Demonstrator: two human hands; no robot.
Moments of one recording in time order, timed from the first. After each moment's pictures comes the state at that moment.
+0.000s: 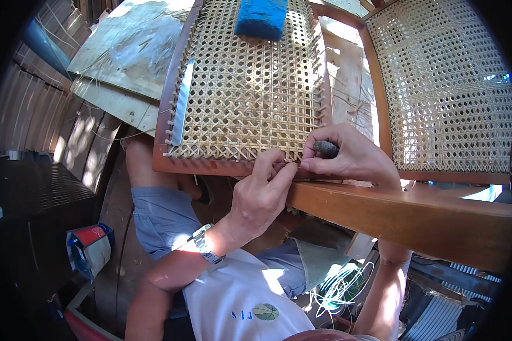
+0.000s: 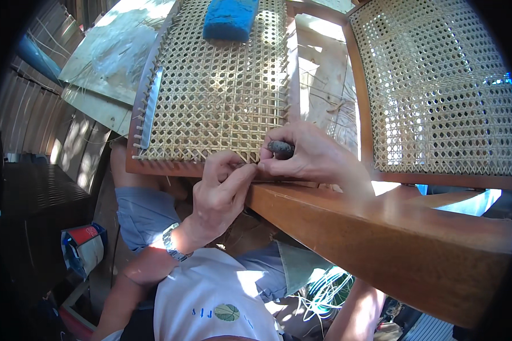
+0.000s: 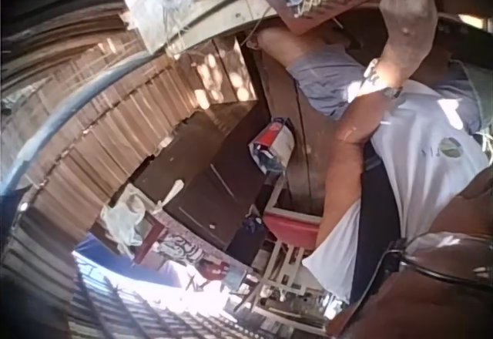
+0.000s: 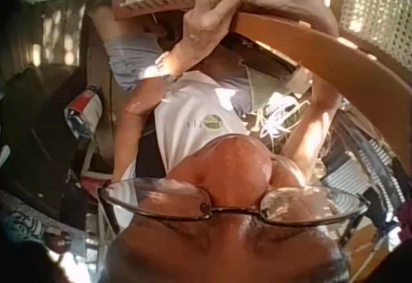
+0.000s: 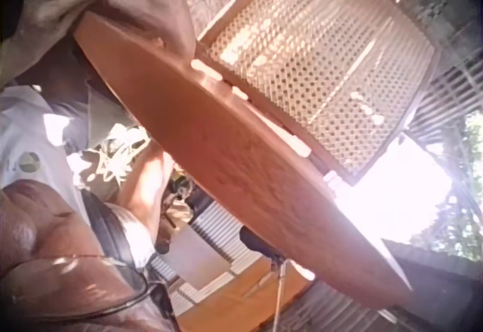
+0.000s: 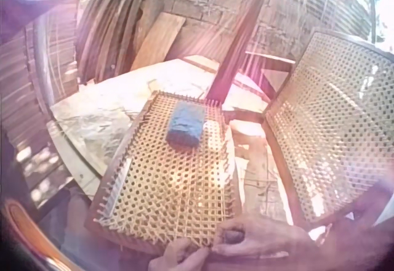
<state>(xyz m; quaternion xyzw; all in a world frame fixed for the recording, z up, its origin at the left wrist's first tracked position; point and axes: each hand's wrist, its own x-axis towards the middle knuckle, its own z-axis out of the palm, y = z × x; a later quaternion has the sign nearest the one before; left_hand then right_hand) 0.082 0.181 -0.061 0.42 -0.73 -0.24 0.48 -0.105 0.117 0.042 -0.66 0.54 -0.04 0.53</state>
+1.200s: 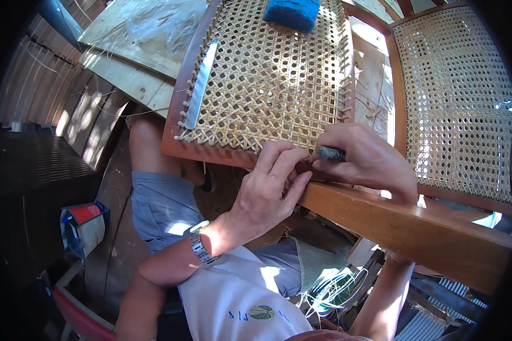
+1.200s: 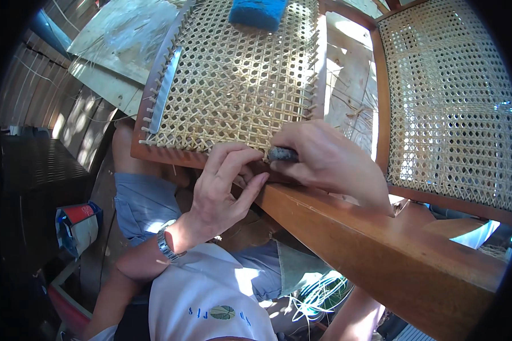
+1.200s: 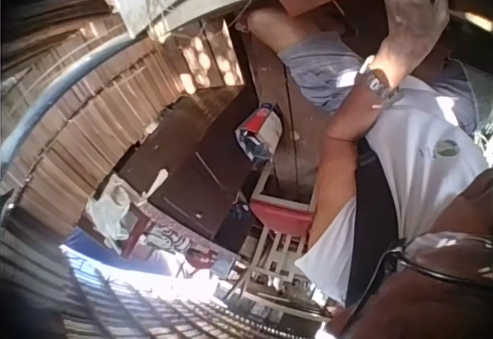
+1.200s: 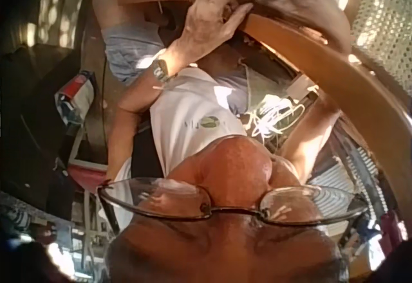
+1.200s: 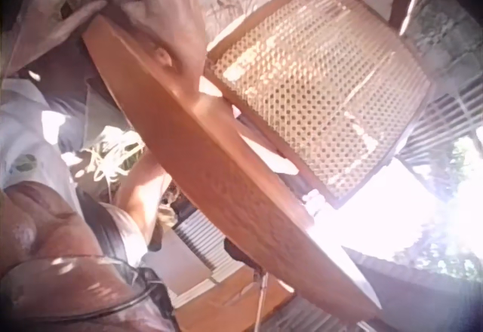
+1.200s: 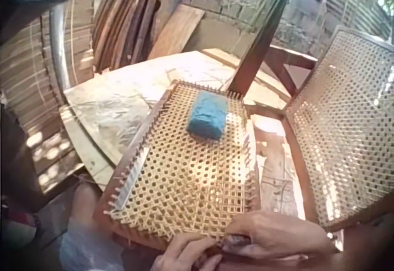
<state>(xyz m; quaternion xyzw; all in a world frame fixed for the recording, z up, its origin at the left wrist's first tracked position) 0.097 0.180 -0.052 0.40 -0.67 -0.40 0.48 -0.097 0.110 0.037 -0.84 0.43 -0.03 0.32</state>
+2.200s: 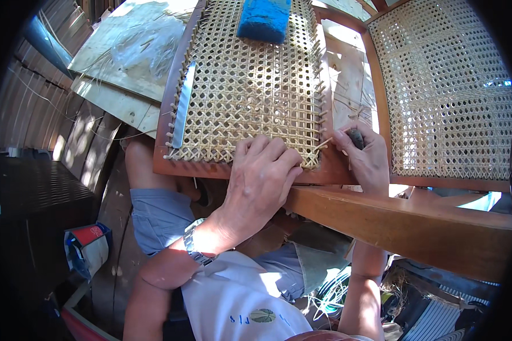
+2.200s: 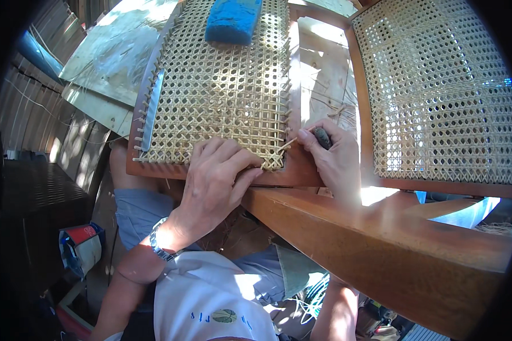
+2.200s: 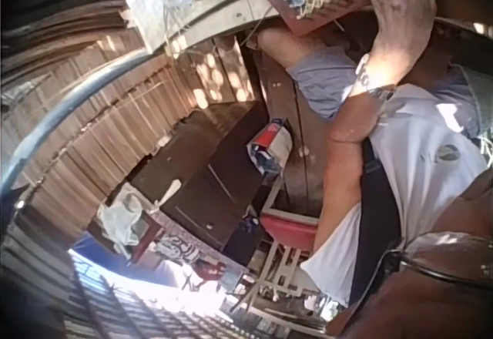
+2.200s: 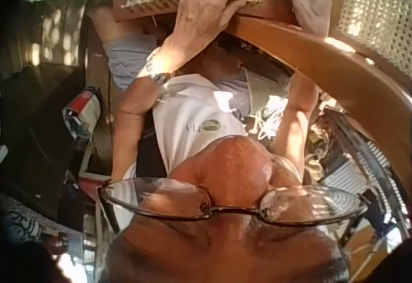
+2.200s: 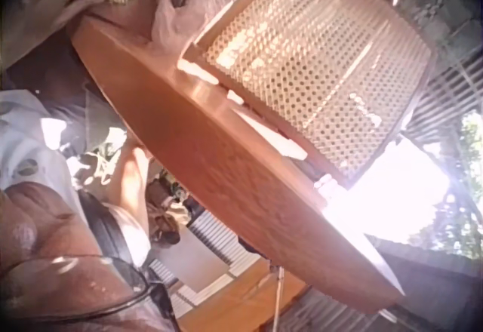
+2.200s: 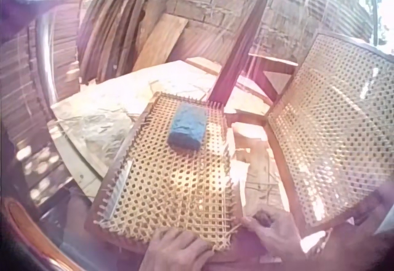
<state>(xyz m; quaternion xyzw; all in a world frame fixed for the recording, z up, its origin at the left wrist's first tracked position) 0.094 0.150 -0.028 0.38 -0.80 -0.26 0.38 -0.135 0.151 0.009 -0.54 0.70 -0.30 0.35</state>
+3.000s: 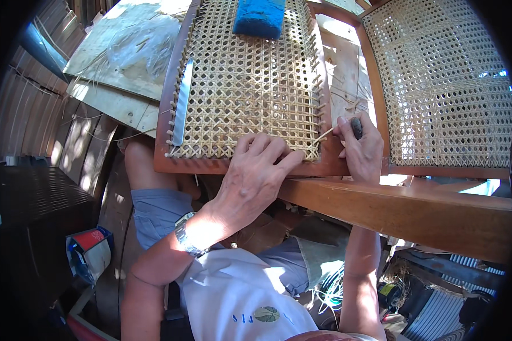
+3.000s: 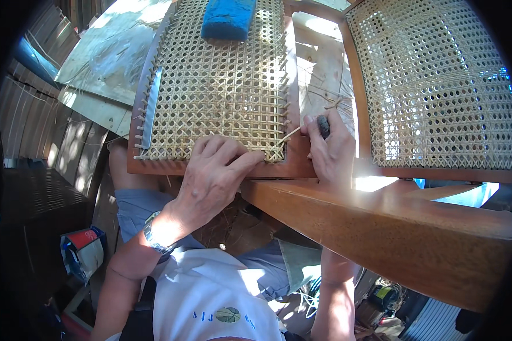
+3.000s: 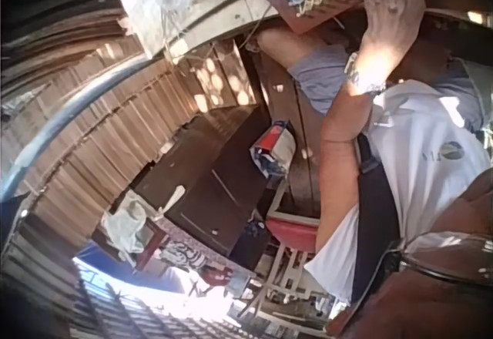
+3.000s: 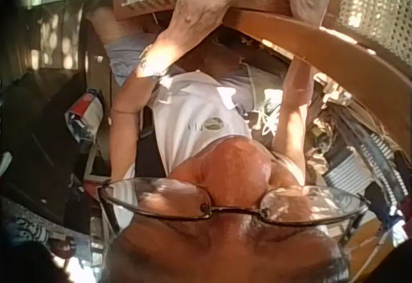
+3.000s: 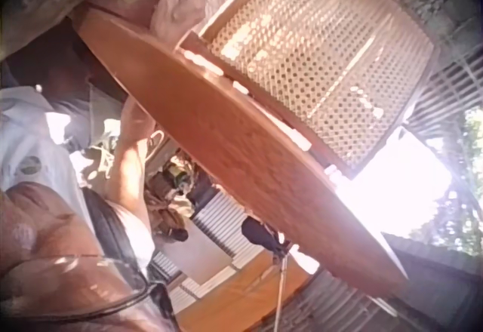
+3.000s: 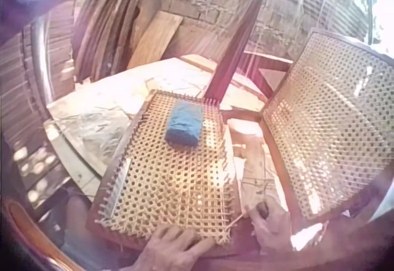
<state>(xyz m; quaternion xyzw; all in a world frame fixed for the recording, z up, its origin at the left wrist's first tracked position) 0.107 0.144 -0.043 0.31 -0.85 -0.20 0.37 -0.117 0.152 0.004 -0.49 0.80 -0.30 0.20</state>
